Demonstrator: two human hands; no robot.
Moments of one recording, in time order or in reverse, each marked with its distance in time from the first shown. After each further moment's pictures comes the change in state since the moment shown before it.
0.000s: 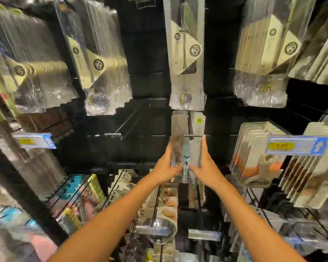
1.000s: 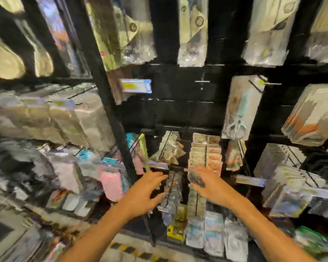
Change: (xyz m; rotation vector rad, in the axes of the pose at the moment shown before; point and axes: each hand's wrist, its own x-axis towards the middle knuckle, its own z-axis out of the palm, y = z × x) left_hand -0.324 -0.138 -0.108 0.604 -0.052 0.066; right_hand -0.187 -0.110 0.142 -0.256 -0.577 -0.074
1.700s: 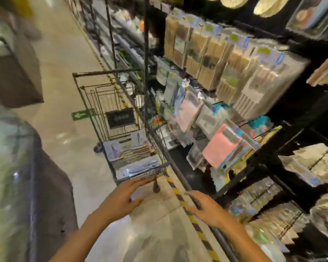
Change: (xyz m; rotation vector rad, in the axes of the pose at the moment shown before) left_hand -0.491 -0.087 0.027 -0.177 0.268 -0.932; right_hand 0.010 -0.234 0.337 -0.083 -0.765 -0.310
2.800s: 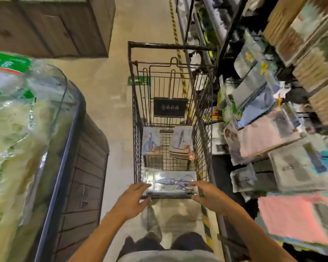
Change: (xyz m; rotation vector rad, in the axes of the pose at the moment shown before) left_hand 0.126 -0.153 0.016 -0.150 -0.005 -0.636; right_hand 0.349 -0.054 -0.070 -0.262 -0.409 -0.192
